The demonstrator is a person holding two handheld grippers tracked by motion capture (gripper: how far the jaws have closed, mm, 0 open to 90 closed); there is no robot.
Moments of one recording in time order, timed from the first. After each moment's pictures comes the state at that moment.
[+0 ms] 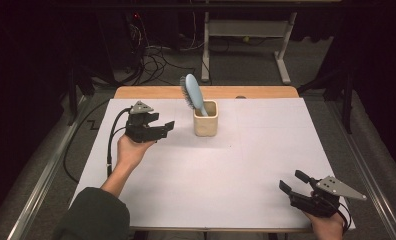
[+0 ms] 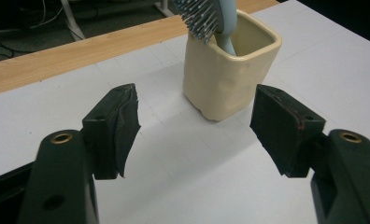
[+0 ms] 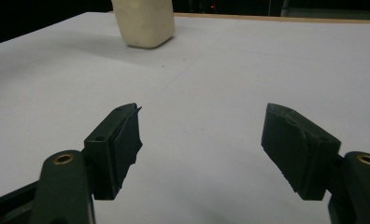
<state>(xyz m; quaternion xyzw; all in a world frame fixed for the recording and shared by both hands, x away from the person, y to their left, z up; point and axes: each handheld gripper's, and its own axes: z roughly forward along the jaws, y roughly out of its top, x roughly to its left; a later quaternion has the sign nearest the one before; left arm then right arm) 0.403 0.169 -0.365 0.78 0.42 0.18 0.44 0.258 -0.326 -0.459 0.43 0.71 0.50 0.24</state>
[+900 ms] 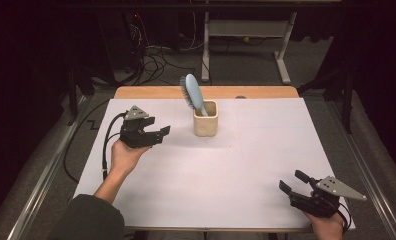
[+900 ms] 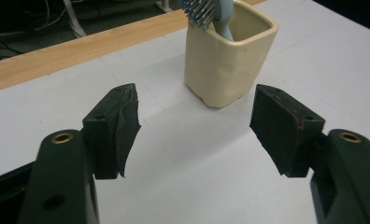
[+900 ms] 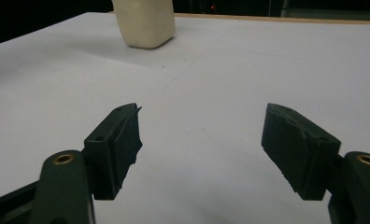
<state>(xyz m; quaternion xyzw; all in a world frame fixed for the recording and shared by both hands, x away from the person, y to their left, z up) 0.388 0.176 -0.366 0.78 0.41 0.19 0.43 0.258 -0.326 -0.459 0.43 0.71 0.50 0.25</state>
